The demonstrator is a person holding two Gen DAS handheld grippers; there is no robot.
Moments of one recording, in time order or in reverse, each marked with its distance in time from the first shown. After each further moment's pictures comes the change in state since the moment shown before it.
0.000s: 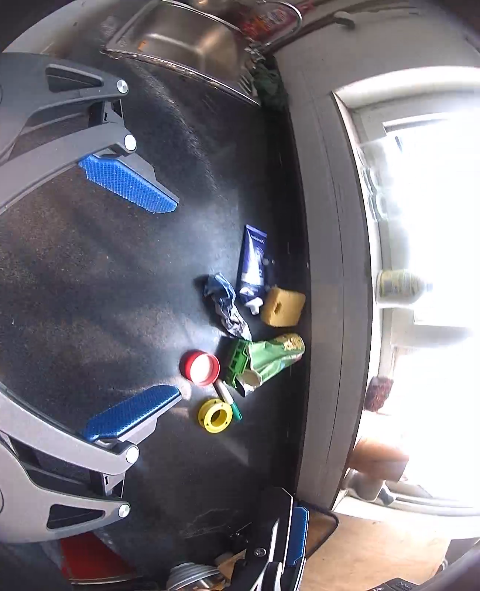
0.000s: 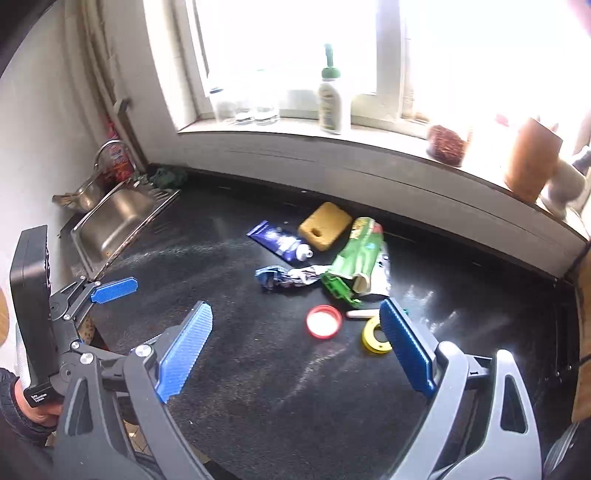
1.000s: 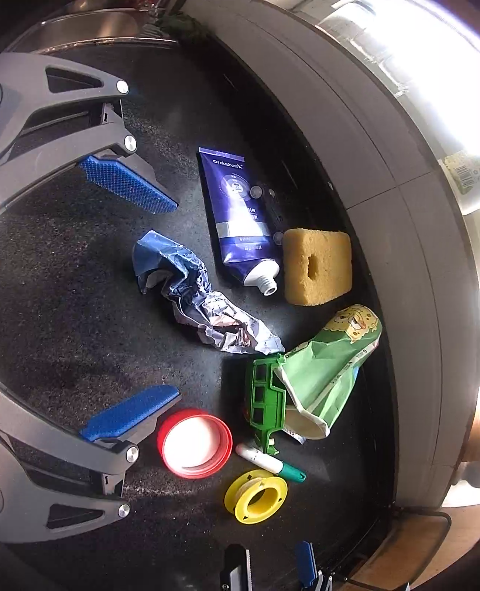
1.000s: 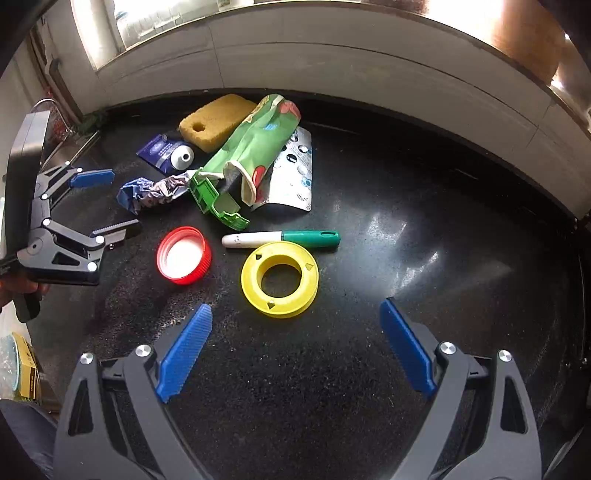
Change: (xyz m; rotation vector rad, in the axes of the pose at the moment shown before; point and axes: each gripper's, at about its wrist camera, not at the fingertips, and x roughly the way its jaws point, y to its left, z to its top) left arm 0.200 -0.007 0.016 0.318 0.139 -0.031; right arm 0.155 -0.110 -0.071 0.009 0.237 -0.077
